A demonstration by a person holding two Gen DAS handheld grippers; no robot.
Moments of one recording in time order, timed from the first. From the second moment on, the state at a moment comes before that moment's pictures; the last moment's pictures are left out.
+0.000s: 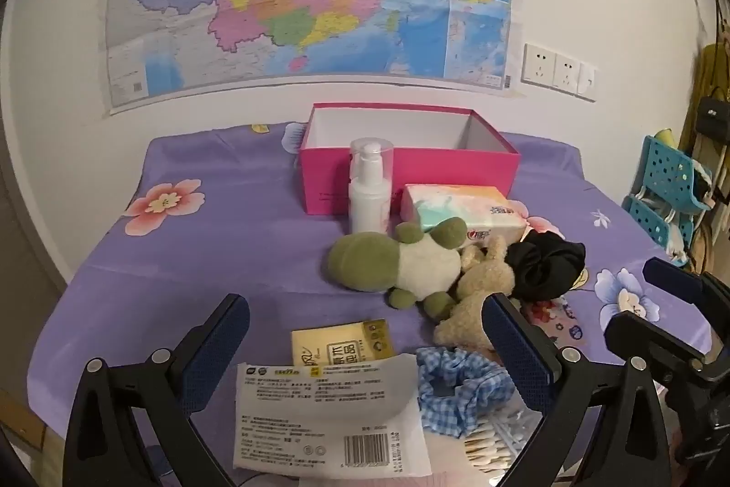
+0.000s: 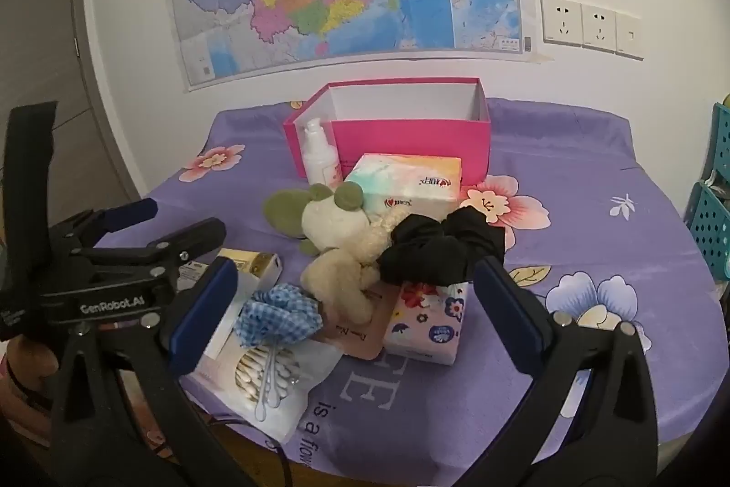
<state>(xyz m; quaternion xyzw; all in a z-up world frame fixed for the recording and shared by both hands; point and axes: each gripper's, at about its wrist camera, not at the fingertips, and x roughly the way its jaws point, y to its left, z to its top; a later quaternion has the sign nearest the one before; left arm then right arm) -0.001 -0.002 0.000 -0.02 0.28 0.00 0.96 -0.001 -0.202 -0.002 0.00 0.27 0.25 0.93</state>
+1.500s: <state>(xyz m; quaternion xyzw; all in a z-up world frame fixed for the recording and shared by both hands) -0.003 0.014 -0.005 -0.03 0.30 0.03 0.95 0.006 -0.182 -0.011 0.00 0.26 0.27 0.93</state>
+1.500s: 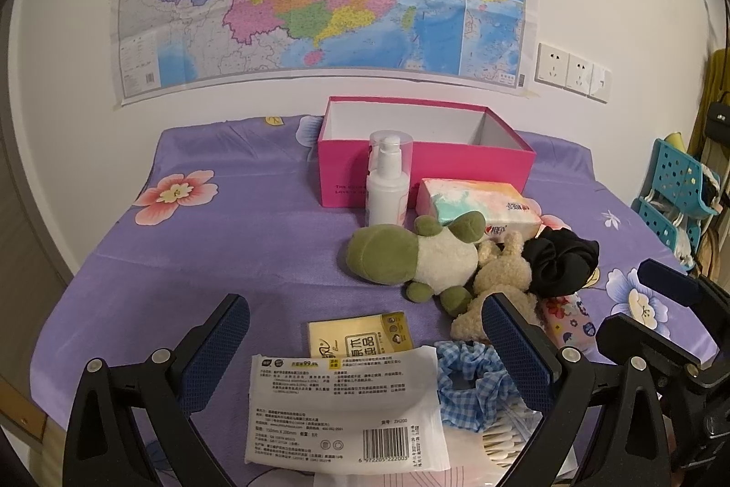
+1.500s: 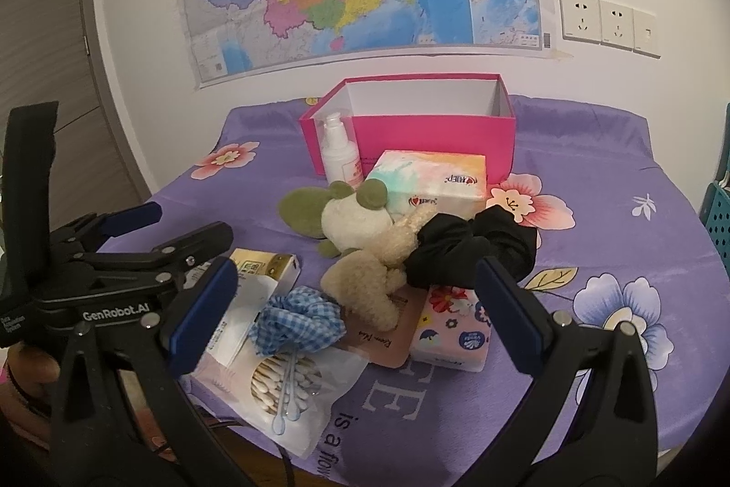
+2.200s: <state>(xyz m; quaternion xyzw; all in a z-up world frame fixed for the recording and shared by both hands) -0.008 0.064 -0.022 -0.06 0.31 0.04 0.95 0.012 -0.171 -0.023 0.00 0.30 0.30 0.90</state>
